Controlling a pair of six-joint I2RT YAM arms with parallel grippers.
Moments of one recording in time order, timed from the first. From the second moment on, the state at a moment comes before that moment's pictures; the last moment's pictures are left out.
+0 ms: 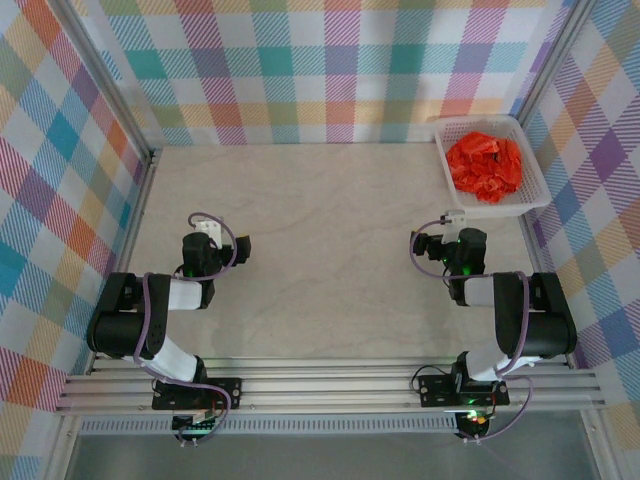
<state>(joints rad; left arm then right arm) -0.04 1.56 0.41 0.70 0.04 -0.08 0.00 1.53 0.40 0.74 -0.18 0.02</state>
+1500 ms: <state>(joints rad) -0.13 0.72 0.57 -0.36 -0.34 -0.71 -0.12 1.89 1.63 -0.50 0.16 0.60</state>
